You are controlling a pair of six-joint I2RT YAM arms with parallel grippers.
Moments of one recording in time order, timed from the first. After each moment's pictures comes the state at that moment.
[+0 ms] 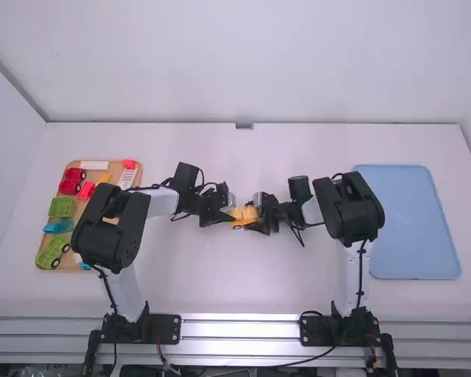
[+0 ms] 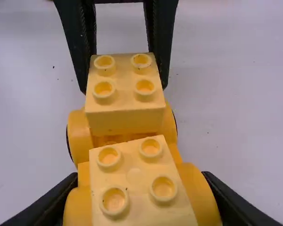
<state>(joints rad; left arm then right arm) -0.22 1.91 0.91 -0.13 0.85 1.04 0.26 2.23 0.84 0.44 -1.12 -0.91</state>
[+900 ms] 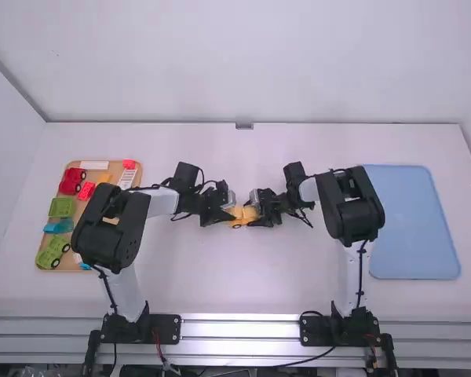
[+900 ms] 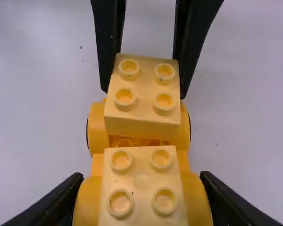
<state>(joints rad) -0.23 1.91 0.91 -0.11 0.85 0.96 0.25 2.23 1.12 -0.27 -1.10 -1.44</state>
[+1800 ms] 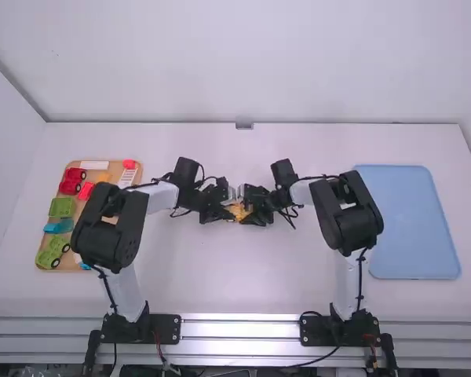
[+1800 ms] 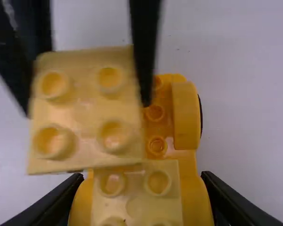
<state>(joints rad) -0.22 1.91 0.99 -0.28 0.86 1.02 0.35 2.15 1.10 -0.17 -0.85 -1.03</state>
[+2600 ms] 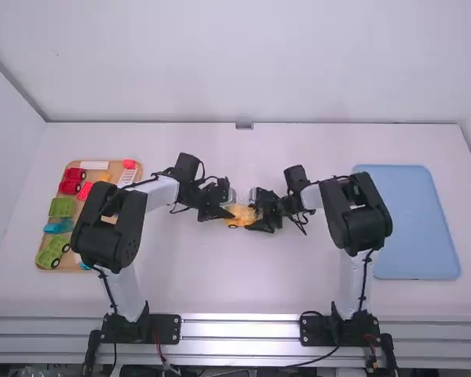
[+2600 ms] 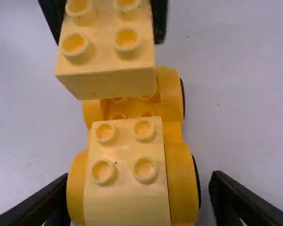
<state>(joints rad) -0.22 1.91 1.04 -0.38 0.87 1.17 0.27 2.13 1.00 -0.15 -0.95 -1.08</state>
